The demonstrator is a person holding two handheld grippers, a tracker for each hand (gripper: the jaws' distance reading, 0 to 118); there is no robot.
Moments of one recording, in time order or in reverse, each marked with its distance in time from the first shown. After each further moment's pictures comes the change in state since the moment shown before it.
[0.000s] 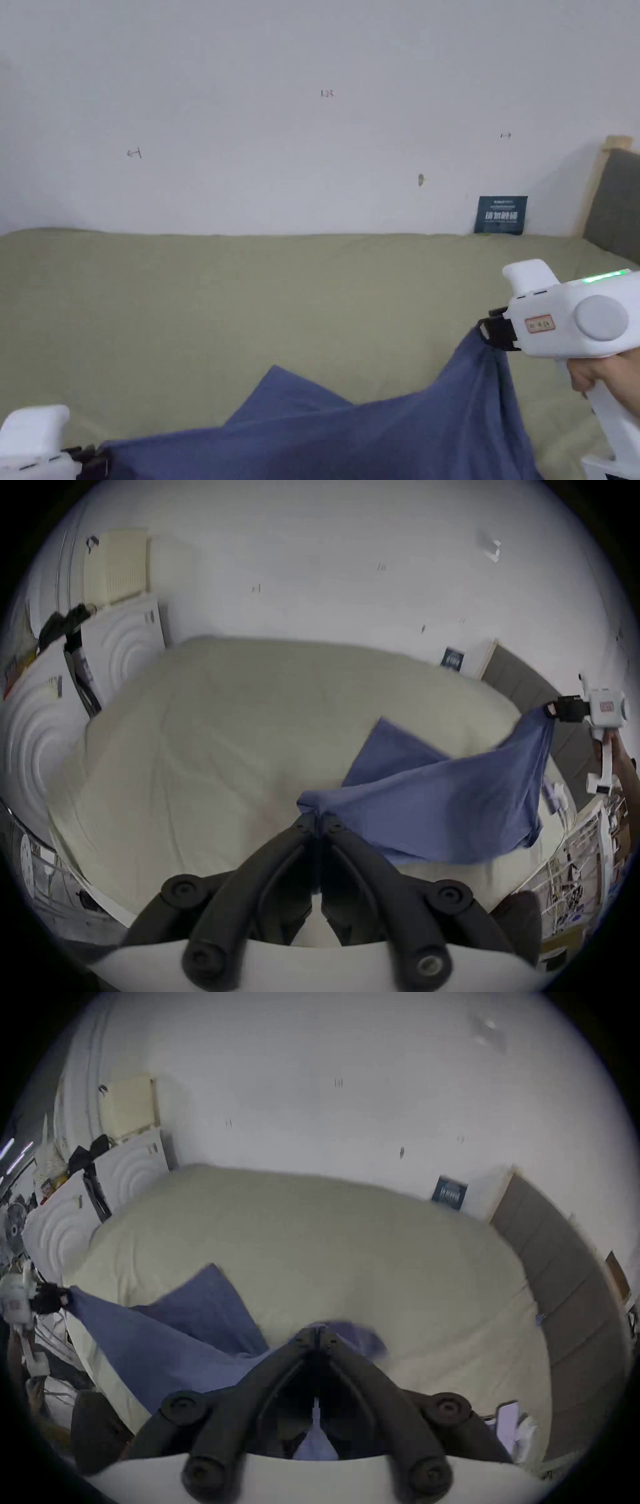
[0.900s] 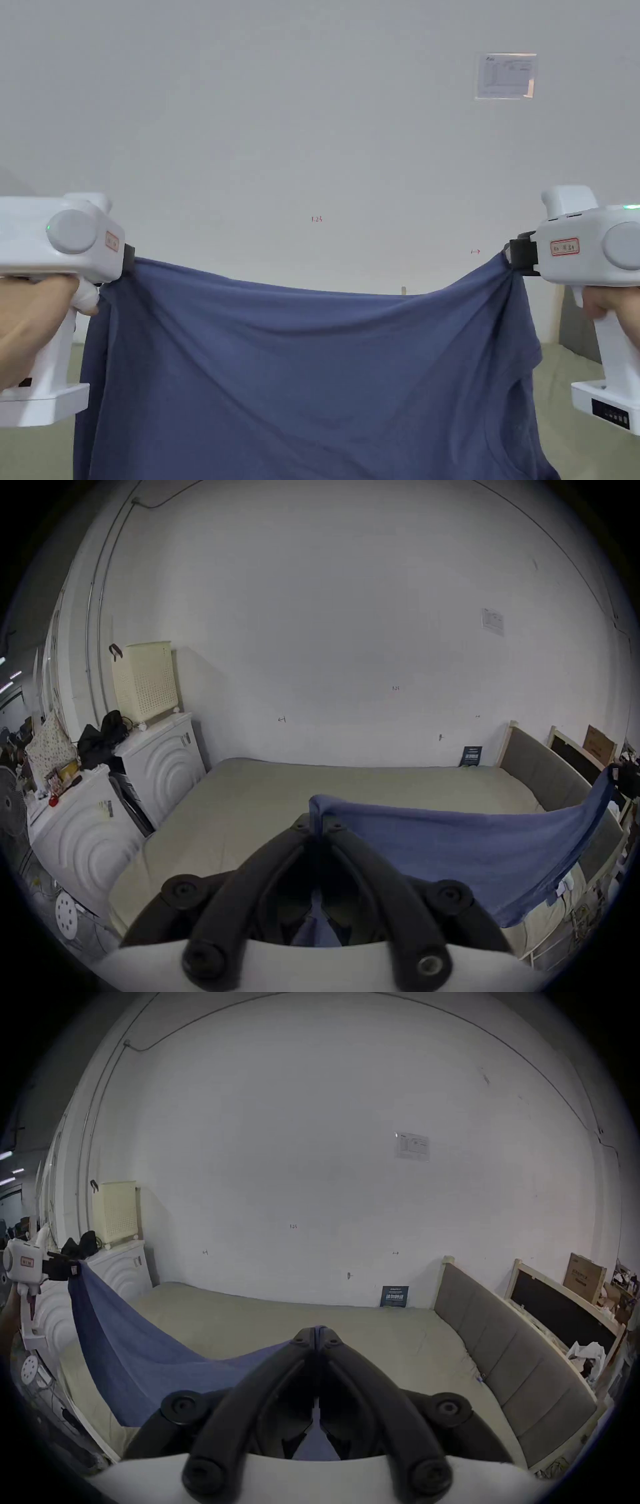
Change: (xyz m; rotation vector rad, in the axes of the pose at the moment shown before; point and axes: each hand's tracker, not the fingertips) left arm 0.038 0.265 0.106 0.306 0.175 -0.037; right arm 0.008 0.112 0.170 0.426 -0.157 -0.123
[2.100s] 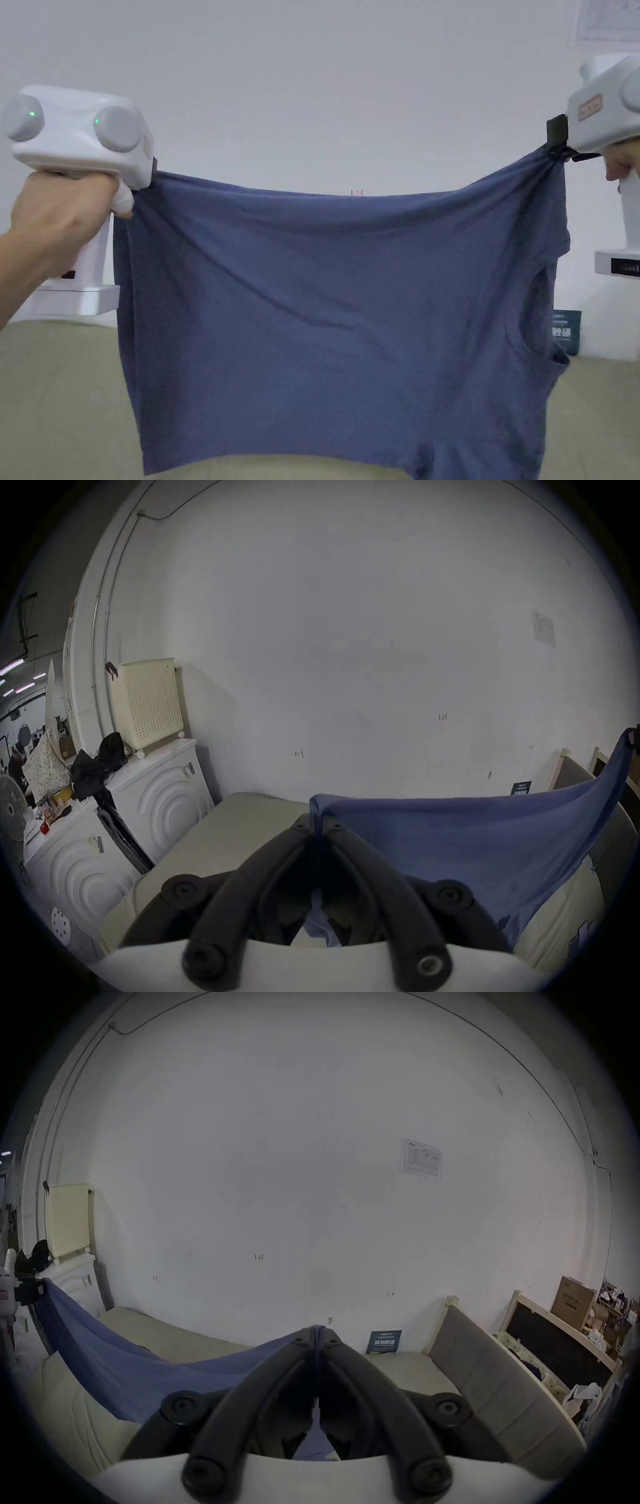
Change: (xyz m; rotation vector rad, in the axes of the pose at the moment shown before) left arm 0.027 0.102 -0.229 0.069 0.146 0.012; right arm -0.001 0.123 -0.273 0.034 -0.120 0.045
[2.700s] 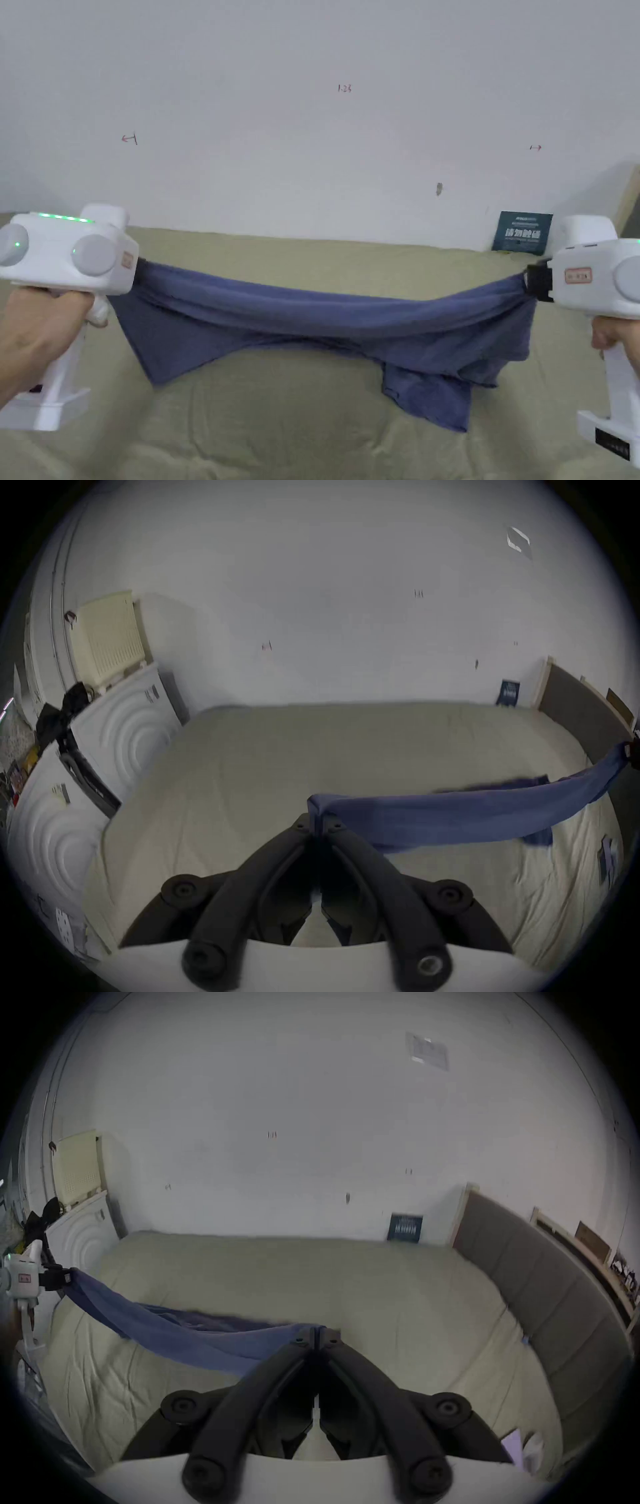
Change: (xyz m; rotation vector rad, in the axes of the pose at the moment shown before) left arm -0.009 -0.250 -0.033 -0.312 -0.119 -0.110; right arm 0.003 -0.281 0.055 -0.340 0.085 -0.059
